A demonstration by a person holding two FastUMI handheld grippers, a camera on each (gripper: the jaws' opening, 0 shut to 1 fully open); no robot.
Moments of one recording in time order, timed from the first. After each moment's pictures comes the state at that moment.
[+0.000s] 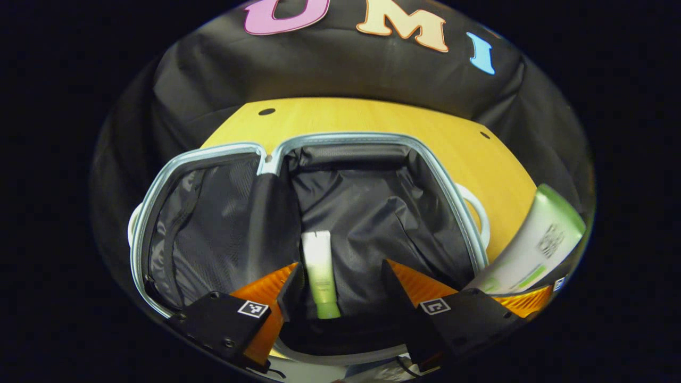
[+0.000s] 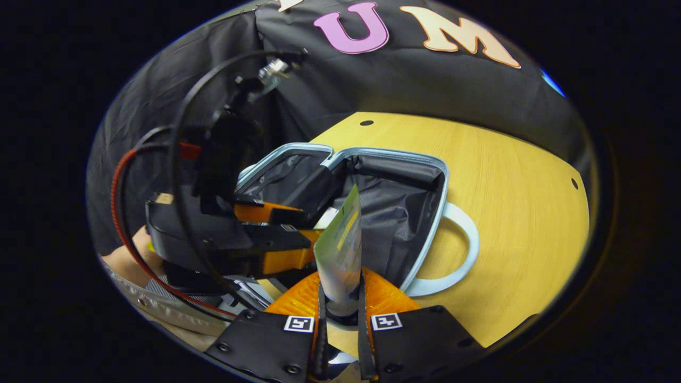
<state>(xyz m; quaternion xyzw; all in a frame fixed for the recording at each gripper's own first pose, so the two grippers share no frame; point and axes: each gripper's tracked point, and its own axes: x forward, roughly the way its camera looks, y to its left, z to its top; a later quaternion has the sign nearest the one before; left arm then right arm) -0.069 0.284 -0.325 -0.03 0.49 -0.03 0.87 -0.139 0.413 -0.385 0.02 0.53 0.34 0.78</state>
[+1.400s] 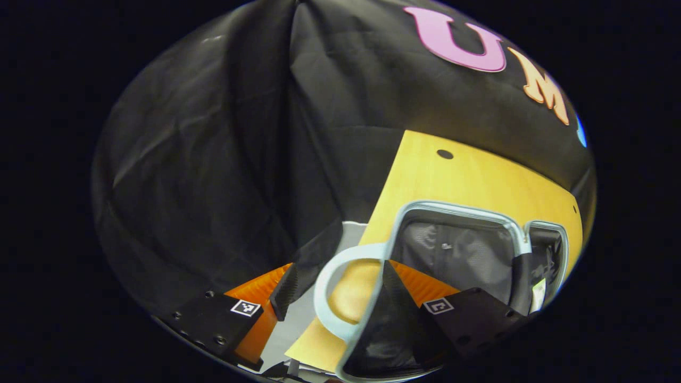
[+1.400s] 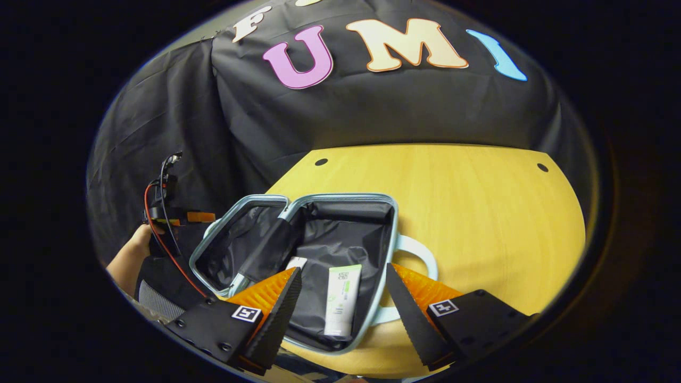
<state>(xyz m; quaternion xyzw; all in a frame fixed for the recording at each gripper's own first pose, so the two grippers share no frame) -0.062 0.648 -0.313 -0.04 0.46 0.23 0.86 -0.071 0.381 -0.364 0.07 0.46 0.21 0.86</state>
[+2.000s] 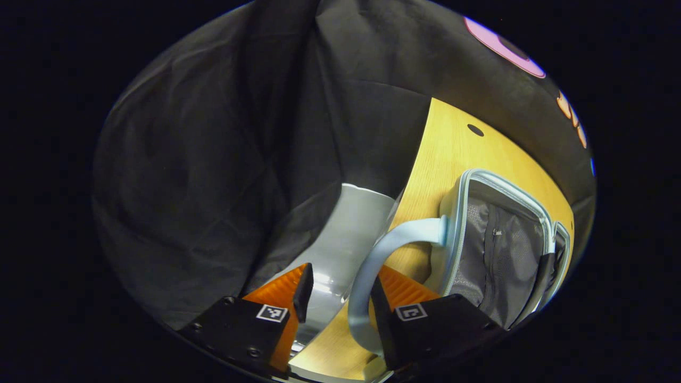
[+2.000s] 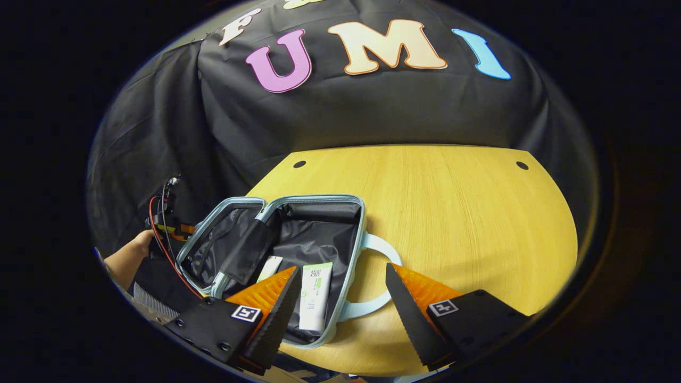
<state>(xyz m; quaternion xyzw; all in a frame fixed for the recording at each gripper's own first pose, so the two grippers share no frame) -0.077 0.685 -0.366 -0.15 0.52 0.22 0.81 -0.067 0.346 -0.364 0.06 0.46 0.17 0.87</state>
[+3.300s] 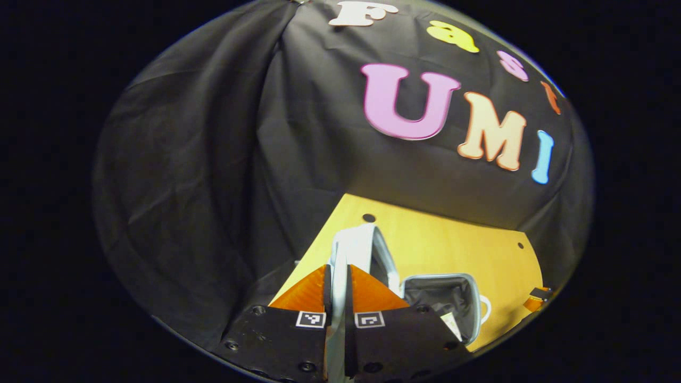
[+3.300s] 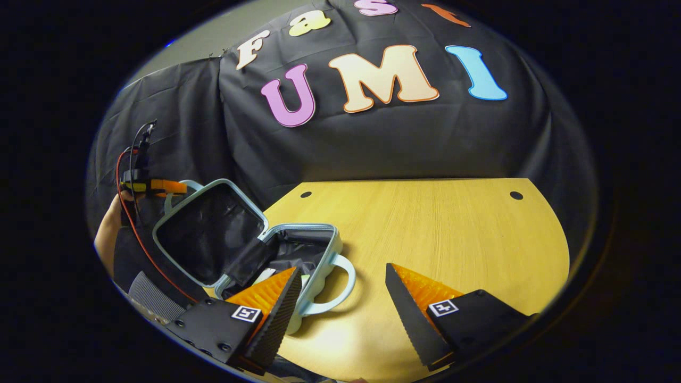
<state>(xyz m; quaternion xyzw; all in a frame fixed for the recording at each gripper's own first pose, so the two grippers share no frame) -0.011 0.492 -0.079 -0.07 0.31 0.13 0.94 -0.046 0.250 -0.308 0.08 0.37 0.23 0.89</state>
